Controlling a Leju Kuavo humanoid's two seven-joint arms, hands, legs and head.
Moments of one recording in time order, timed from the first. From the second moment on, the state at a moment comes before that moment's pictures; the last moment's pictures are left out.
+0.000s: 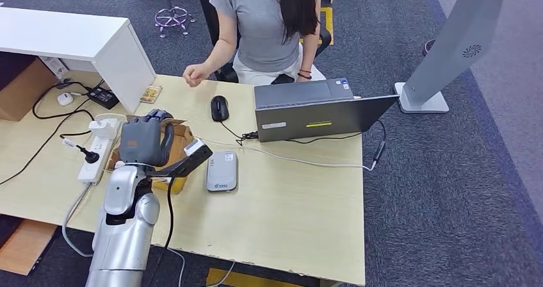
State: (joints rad) left arm -0.24 -0.12 0.09 -1.52 -1.51 0.25 -0.09; right arm -0.05 0.10 -0.31 -0.20 0.95 -0.12 0.00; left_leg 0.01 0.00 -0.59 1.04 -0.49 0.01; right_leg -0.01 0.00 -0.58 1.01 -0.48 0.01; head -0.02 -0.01
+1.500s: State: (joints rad) left arm -0.30 -0.14 -0.14 -1.04 -1.57 0.28 0.04; right arm -0.05 0.11 -0.35 -0.20 1.02 -0.09 0.00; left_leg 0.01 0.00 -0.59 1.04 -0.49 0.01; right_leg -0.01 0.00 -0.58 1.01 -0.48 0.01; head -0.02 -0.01
